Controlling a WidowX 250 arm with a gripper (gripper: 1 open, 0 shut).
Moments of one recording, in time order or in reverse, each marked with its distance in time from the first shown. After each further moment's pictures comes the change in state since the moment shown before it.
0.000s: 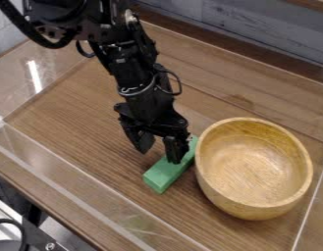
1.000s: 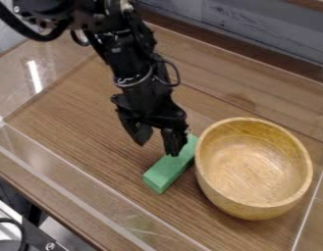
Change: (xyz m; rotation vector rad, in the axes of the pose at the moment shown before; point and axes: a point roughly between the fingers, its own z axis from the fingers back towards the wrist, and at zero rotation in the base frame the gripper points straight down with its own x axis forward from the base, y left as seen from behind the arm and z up) arm 0.001 -0.001 0.013 0.018 -0.023 -0.015
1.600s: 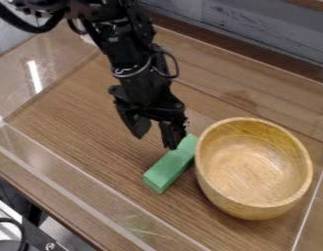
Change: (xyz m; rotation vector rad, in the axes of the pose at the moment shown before) arm 0.002 0.001 0.011 0.011 -0.006 -0.009
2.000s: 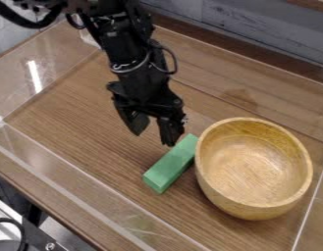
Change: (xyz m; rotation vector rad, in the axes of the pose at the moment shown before) arm 0.000 0.002 0.005 0.006 0.002 0.000
